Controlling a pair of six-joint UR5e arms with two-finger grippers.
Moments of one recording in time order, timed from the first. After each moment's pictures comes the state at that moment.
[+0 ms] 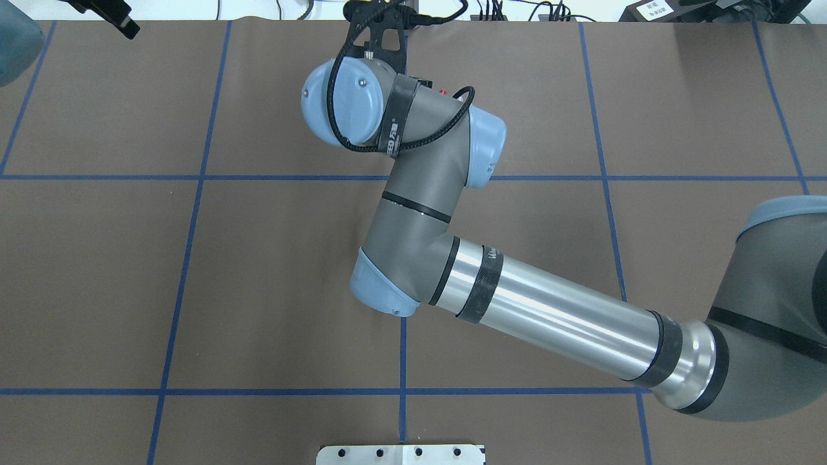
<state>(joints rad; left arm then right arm) -1.25 -2.19 -1.65 -1.44 -2.33 -0.08 0.54 -0.52 1.30 -1.49 1.13 1.35</state>
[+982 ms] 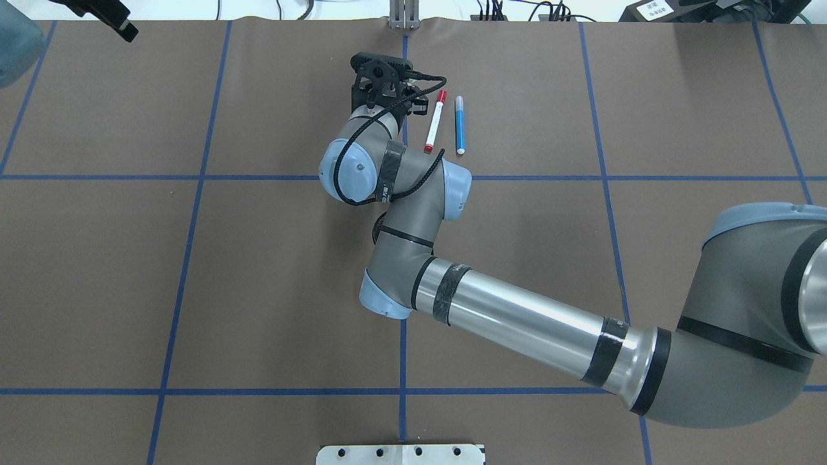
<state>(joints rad) -1.25 -2.19 -1.64 -1.44 -2.33 -0.08 0.50 -0.45 0.87 -1.13 0.84 1.39</state>
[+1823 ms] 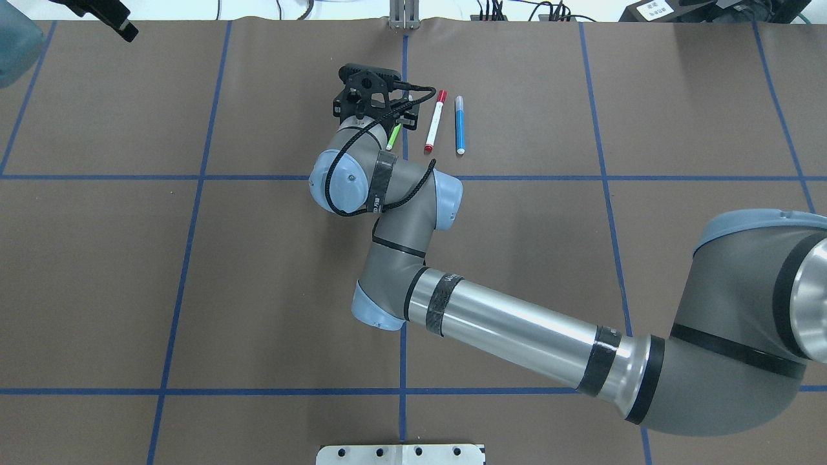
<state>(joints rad) -1.25 -2.19 -1.64 -1.44 -2.33 -0.08 0.49 -0.44 0.89 -1.11 0.89 1.39</state>
